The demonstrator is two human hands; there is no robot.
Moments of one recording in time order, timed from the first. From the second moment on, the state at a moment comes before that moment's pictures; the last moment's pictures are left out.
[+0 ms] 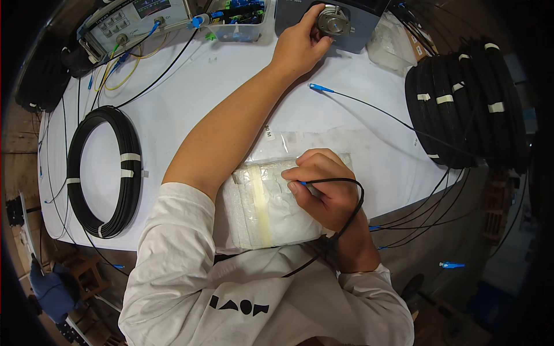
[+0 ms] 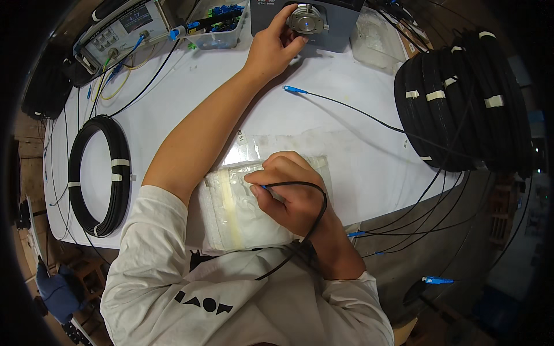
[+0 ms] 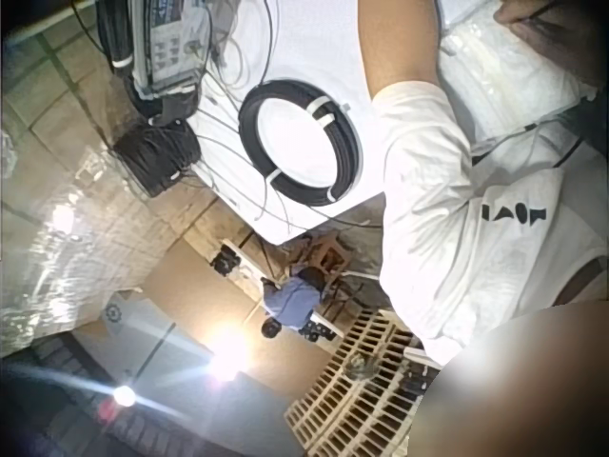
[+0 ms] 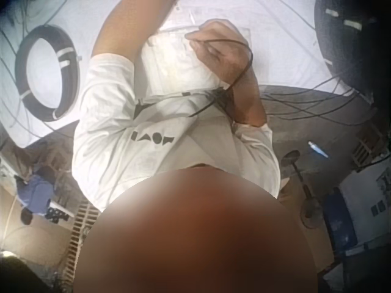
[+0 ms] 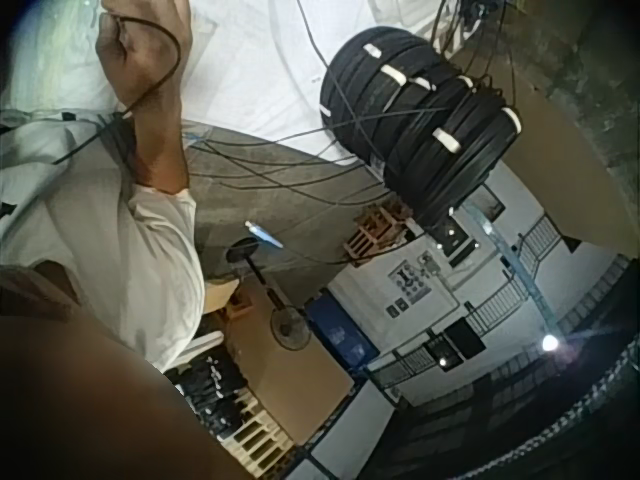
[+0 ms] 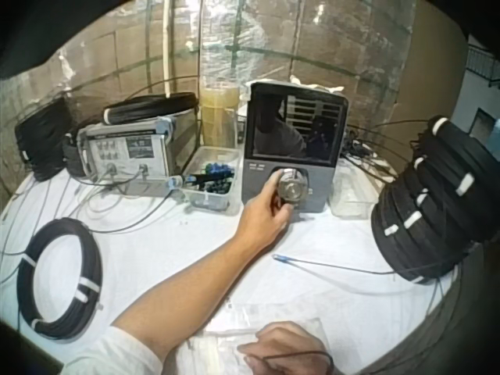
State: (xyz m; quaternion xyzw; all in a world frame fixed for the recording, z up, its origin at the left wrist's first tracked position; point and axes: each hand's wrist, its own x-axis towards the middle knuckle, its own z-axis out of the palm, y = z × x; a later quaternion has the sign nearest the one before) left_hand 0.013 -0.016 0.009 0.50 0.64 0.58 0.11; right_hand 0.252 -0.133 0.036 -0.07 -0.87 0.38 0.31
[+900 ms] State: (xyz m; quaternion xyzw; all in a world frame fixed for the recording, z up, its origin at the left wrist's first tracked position) left_hand 0.011 -0.015 0.005 0.50 0.65 0.57 0.11; right_hand 0.252 -0.133 0.035 -0.07 -0.87 0.38 0.31
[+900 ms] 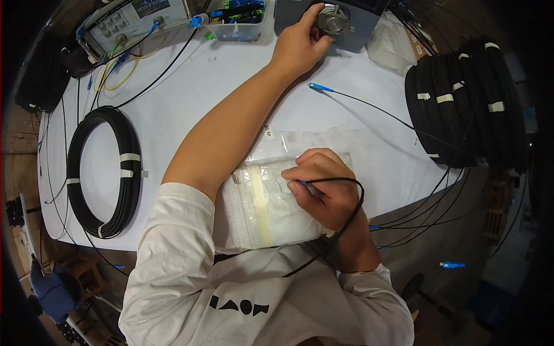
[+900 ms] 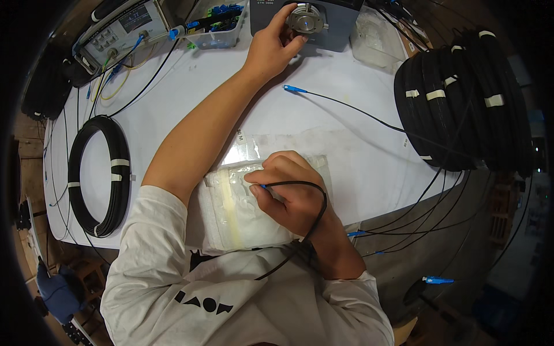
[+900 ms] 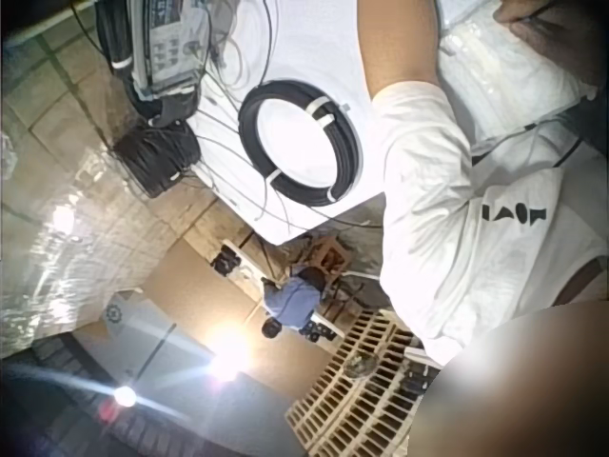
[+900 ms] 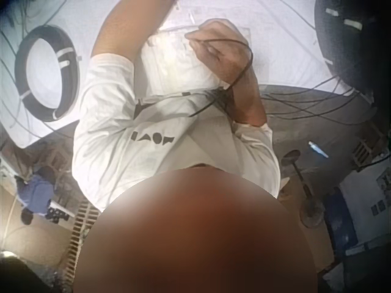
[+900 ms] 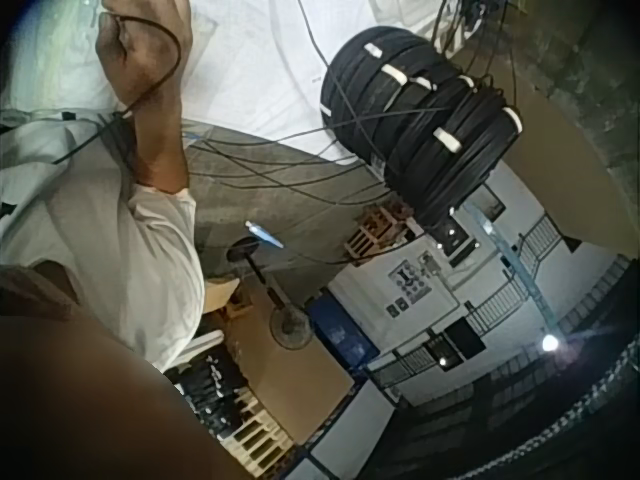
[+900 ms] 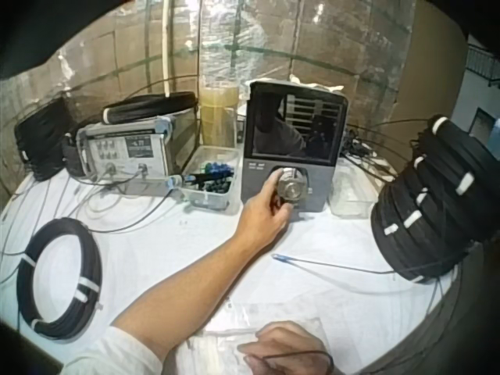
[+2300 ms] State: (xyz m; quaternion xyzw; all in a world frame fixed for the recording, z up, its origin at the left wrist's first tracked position) left_hand 0.011 -0.020 0.014 0.50 0.65 0.56 0.14; right_hand 0.252 -0.132 0.035 -0.07 -0.87 0.38 0.31
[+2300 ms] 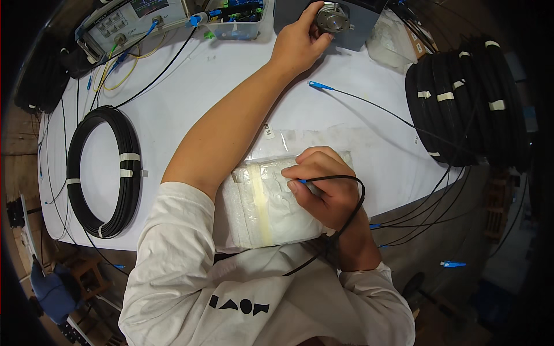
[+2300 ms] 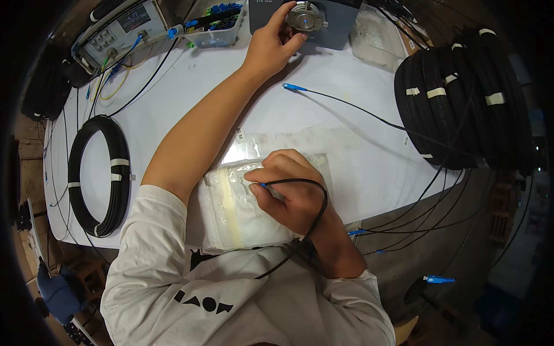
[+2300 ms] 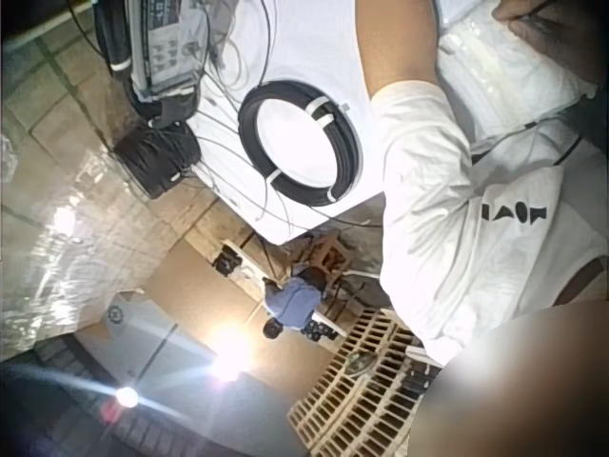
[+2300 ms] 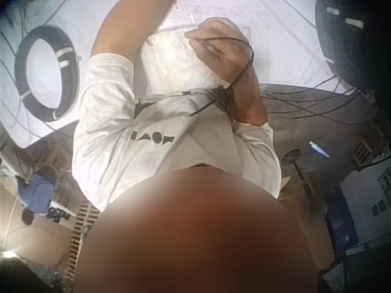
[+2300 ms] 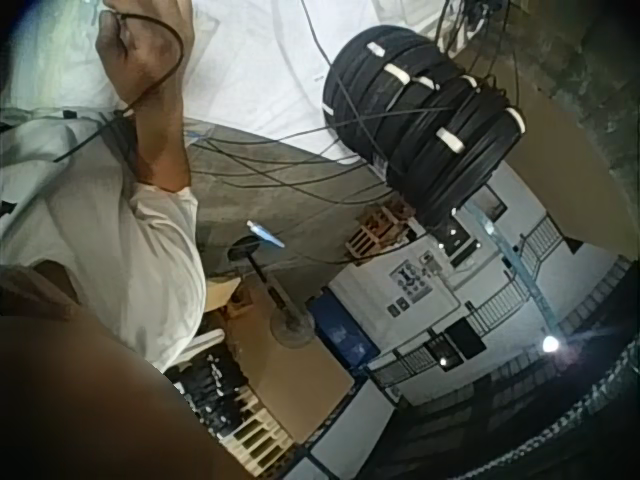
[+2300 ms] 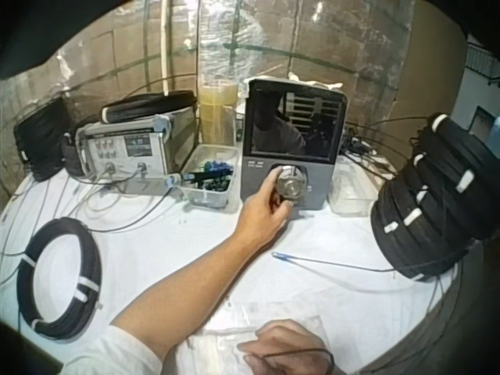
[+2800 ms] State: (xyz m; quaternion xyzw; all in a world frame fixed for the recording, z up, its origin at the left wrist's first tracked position) left_hand 0.009 -0.015 0.006 0.50 0.65 0.56 0.12; right_hand 0.252 -0.133 0.037 -0.07 -0.87 0.38 0.31
